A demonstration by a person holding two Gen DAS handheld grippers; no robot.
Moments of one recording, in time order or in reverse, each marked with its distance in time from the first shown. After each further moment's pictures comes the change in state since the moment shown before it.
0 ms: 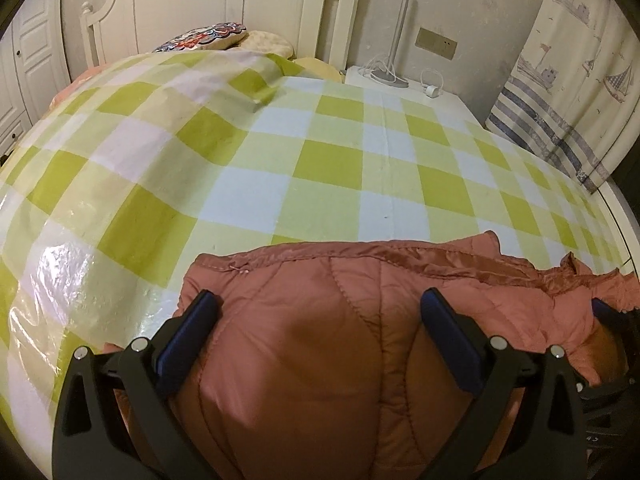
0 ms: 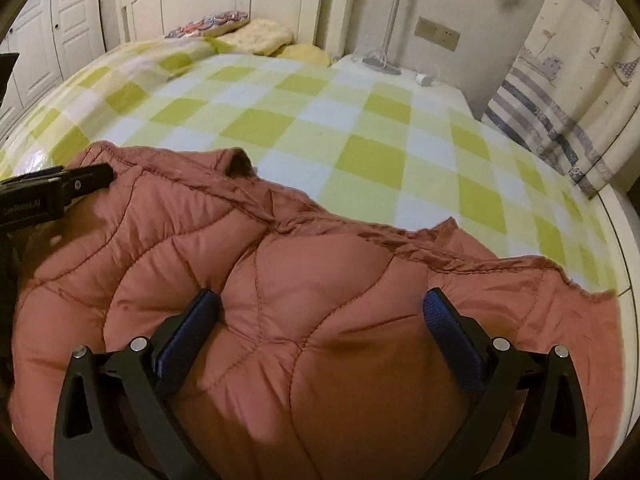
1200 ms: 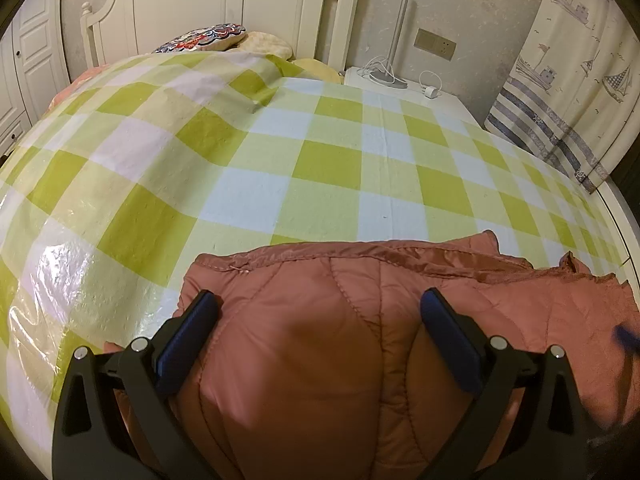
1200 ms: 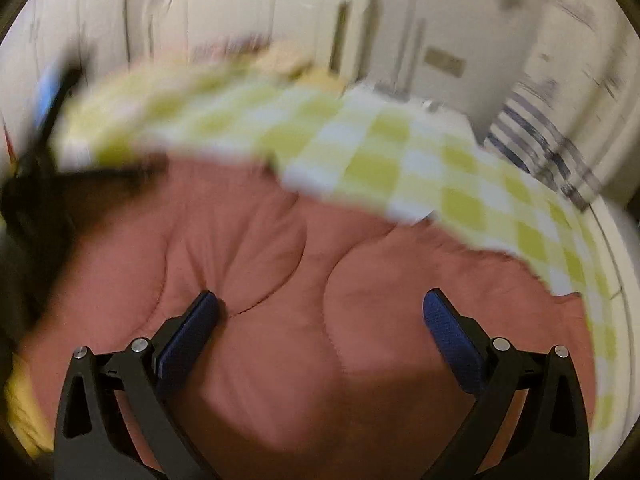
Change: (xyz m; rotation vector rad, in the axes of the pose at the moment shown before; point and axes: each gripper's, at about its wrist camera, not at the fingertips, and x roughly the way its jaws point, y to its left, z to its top) left arm -0.001 0.002 -0.001 0.001 -0.002 -0.006; right arm -0.034 0.009 -0.038 -0.073 -0.083 0.034
